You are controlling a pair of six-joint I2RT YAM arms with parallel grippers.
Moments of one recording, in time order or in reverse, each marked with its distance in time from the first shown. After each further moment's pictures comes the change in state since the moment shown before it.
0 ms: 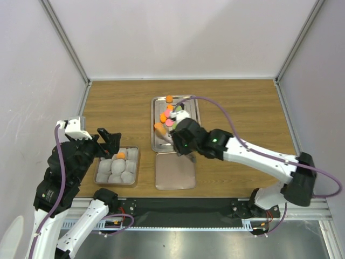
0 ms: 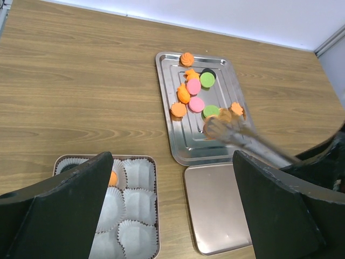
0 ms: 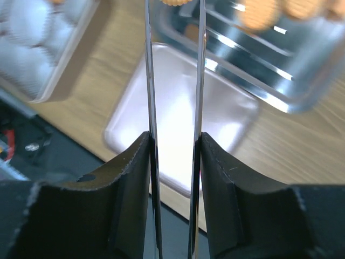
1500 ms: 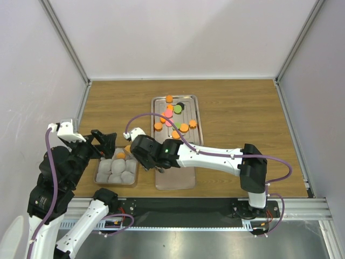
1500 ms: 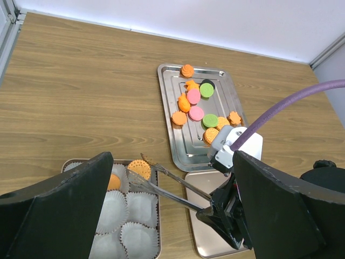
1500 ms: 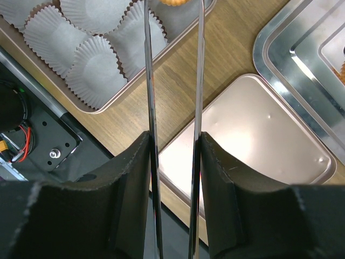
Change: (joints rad) left arm 0.000 -0.020 0.058 -0.030 -0.019 0.009; right arm 0.246 0.489 0.420 -0.021 0.034 -0.075
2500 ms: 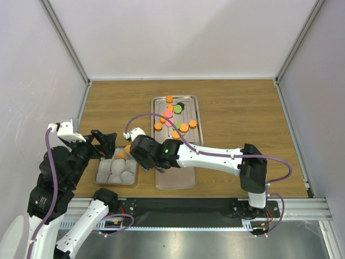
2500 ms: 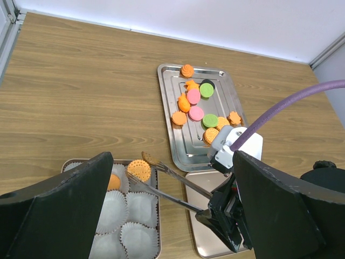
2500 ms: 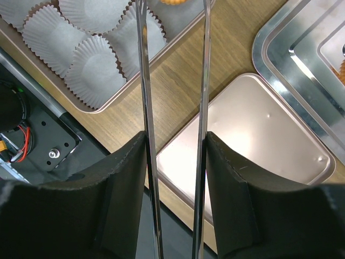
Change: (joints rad) left arm 0.000 0.000 0.000 0.000 0.000 0.000; right arm 0.004 0.000 0.000 0.000 0.005 0.000
